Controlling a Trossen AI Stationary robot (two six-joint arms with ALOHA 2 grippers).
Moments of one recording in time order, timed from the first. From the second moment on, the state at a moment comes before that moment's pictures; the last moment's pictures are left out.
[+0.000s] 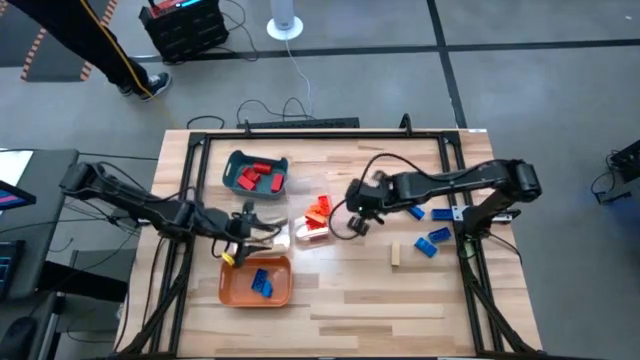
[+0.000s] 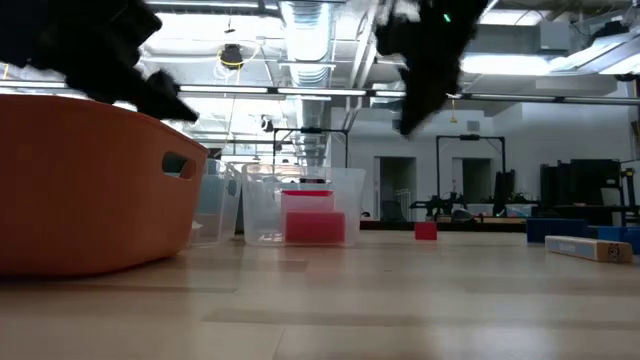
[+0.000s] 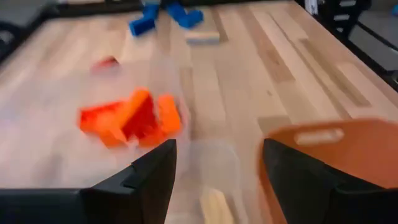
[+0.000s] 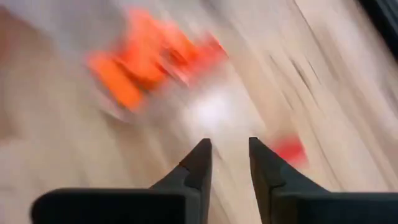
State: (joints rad) left arm -0.26 0.88 0.37 0.13 -0.20 -0.02; right arm 0.04 1.57 1.27 -0.80 0.33 0.42
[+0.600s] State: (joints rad) left arm -0.38 0.88 0.19 0.29 -0.30 -0.14; right arm -0.27 1.64 1.09 -1.26 0.17 0.67
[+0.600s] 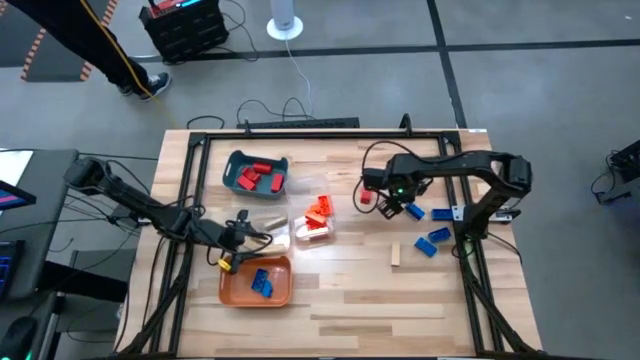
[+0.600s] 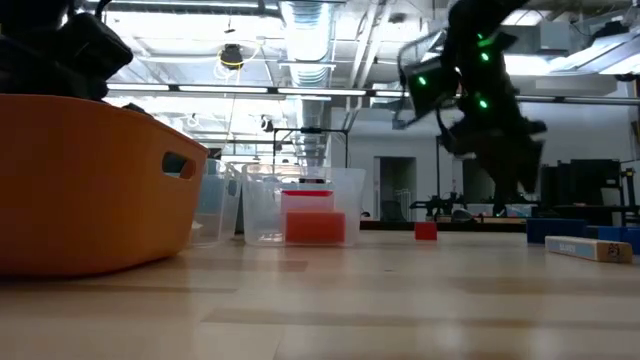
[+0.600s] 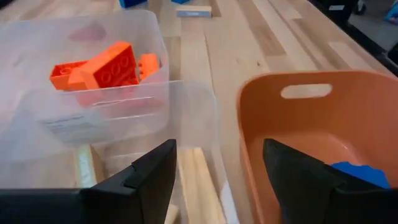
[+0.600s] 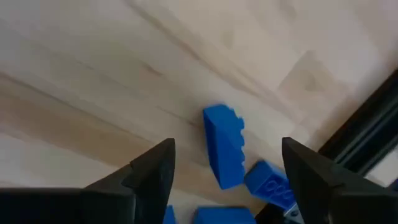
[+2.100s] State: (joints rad) left arm -0.41 0.76 0.17 0.20 -0.34 -0.14; right arm -0.19 1.53 1.01 -0.86 0.04 0.59
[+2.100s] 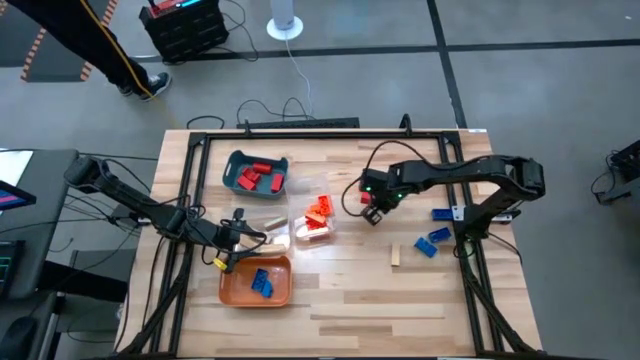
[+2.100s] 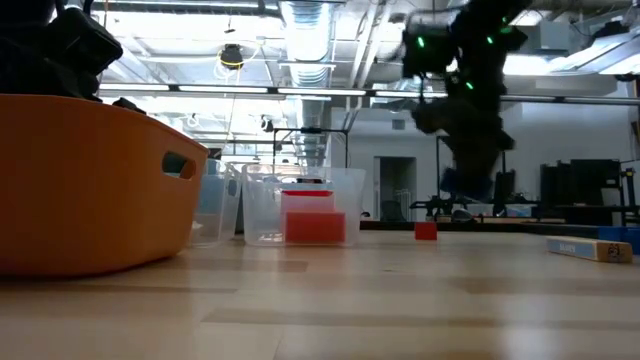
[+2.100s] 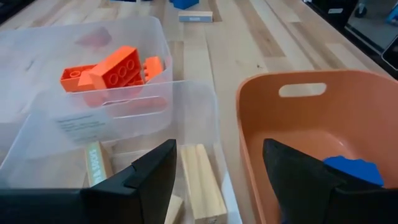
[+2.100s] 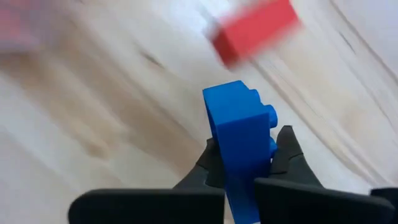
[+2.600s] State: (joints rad) left arm -0.49 0.69 0.17 0.16 -0.43 -0.13; right arm -0.05 1.53 1.08 -0.37 -0.05 0.52
